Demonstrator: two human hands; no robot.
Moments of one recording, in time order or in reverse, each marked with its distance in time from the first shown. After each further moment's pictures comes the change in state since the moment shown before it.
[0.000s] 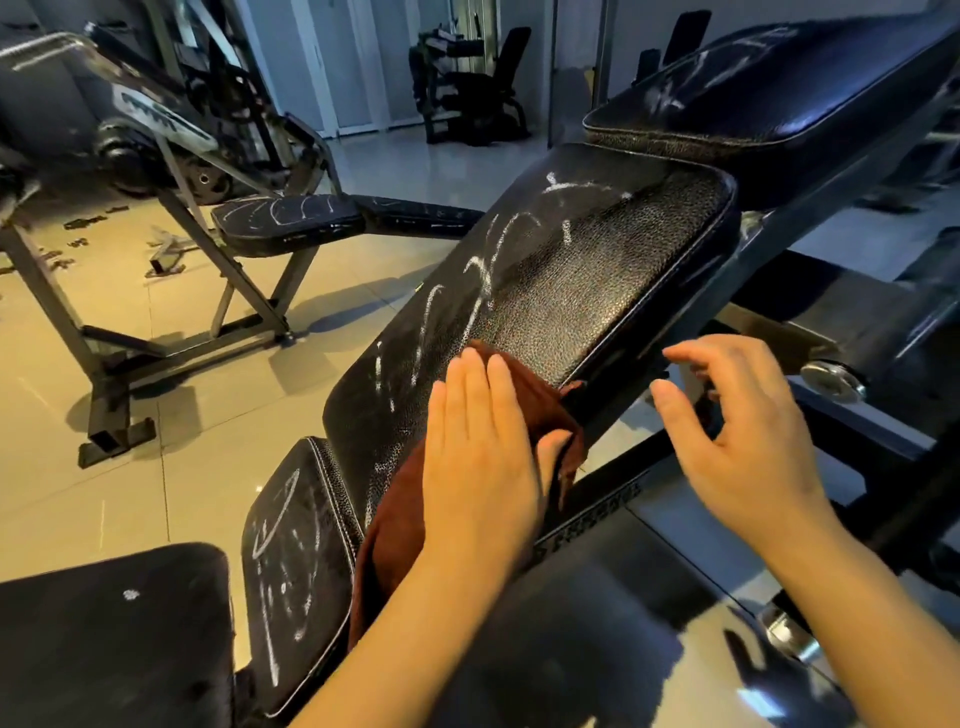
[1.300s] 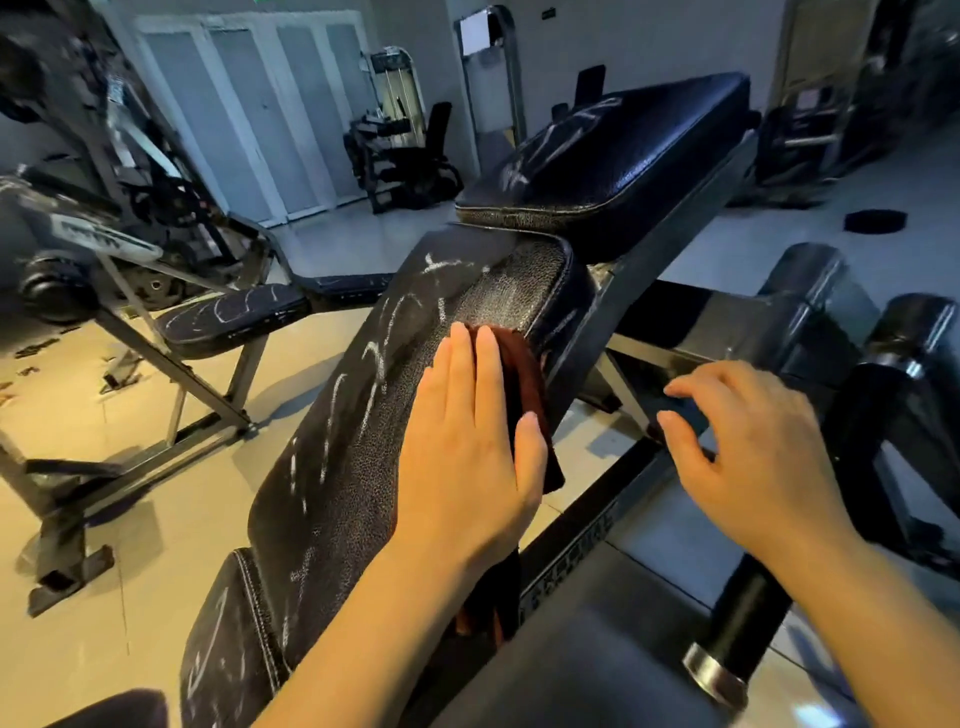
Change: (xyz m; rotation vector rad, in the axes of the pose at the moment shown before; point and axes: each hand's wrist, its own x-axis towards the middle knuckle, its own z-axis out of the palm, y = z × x) left_hand 0.063 0.049 -0.015 -0.204 -0.026 0.218; right_hand -0.002 0.058 -0.049 -0.378 0.104 0.020
